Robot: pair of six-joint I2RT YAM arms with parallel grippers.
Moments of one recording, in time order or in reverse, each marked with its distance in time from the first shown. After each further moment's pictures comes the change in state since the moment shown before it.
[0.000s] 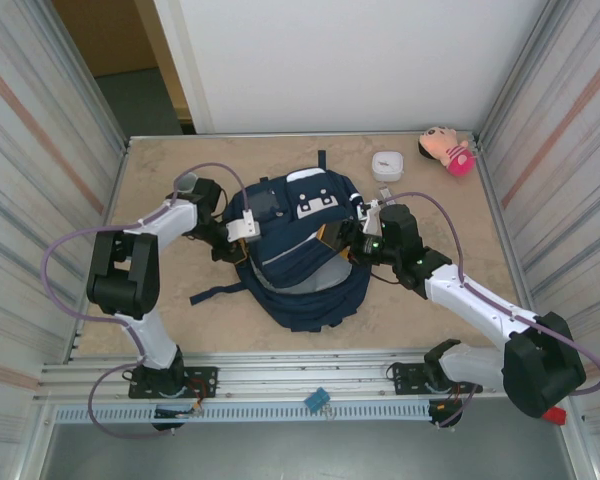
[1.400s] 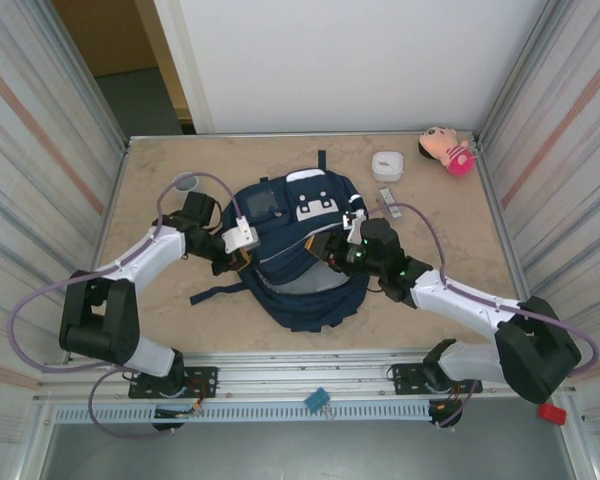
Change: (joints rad) left arm -0.040 -0.315 -0.232 0.118 0.081 -0.220; right arm 0.158 0.078 -0.056 0.211 0.162 0.142
